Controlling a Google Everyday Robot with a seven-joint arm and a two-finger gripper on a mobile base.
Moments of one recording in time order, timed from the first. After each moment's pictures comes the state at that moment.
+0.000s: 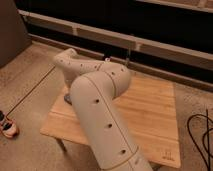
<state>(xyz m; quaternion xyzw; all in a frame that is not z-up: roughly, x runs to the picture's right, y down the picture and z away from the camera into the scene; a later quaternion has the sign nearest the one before) -0.185 0.019 0.930 -0.30 0.20 0.49 0.79</state>
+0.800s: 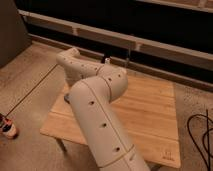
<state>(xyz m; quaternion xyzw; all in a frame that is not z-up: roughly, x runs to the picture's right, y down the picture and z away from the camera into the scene) -0.180 0.017 0.945 -0.32 0.21 0.50 0.78</state>
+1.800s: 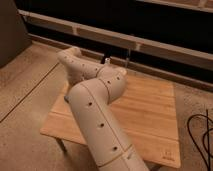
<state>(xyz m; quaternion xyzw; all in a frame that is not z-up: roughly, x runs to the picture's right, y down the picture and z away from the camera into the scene) -0.179 0.007 0.950 -0.32 0.21 0.50 0.77</state>
